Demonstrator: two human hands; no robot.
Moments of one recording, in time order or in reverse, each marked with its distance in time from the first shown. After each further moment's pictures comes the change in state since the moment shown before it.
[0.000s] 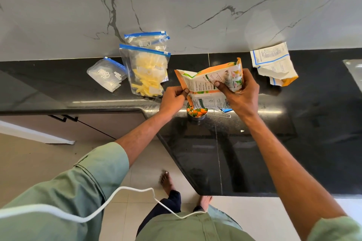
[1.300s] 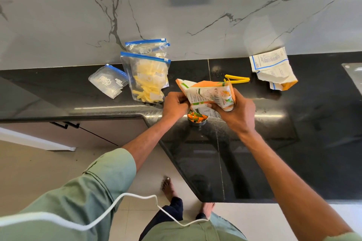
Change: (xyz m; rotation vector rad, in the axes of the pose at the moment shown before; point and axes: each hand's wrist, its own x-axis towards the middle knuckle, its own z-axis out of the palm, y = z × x) left_hand 0.009 -0.012 0.005 0.131 0.036 0.064; right_hand -0.029 0.000 0.000 -0.370 -0.027 -0.084
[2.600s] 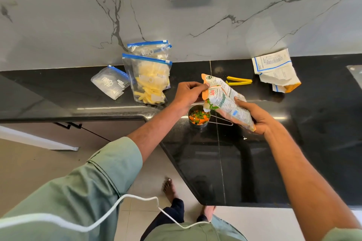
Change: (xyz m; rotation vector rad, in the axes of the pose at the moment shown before) left_hand 0.010 0.077 0.009 -0.437 -0.130 -0.281; right_hand 0.031 0.051 -0.026 1.301 -0.510 1.240
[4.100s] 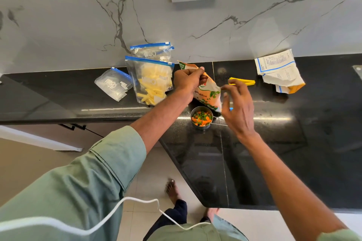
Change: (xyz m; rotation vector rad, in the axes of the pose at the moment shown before) left_hand 0.005 0.045 0.007 -0.195 0.281 0.016; right_hand 0.027 0.042 0.048 -1.397 0.525 -1.481
